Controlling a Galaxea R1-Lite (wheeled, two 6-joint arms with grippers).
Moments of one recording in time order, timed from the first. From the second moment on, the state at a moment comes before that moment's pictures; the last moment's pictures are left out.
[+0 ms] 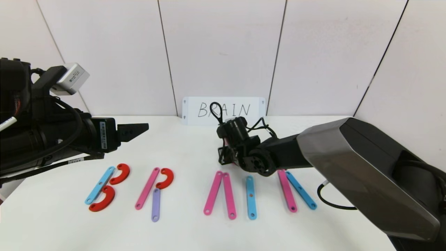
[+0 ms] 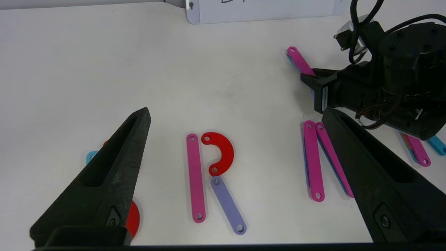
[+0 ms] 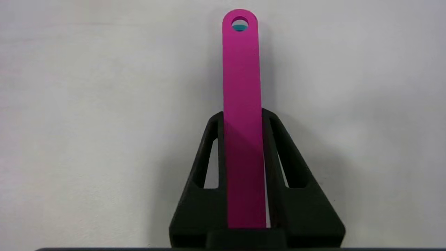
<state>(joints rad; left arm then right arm) -0.34 1.31 -0.88 -0.10 0.03 -0.15 0.69 2.44 -1.69 -0.08 -0.39 0.26</state>
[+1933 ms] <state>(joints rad) -0.34 1.30 -0.88 -0.10 0.03 -0.15 0.33 1.61 -0.71 -0.24 -0.23 0.11</state>
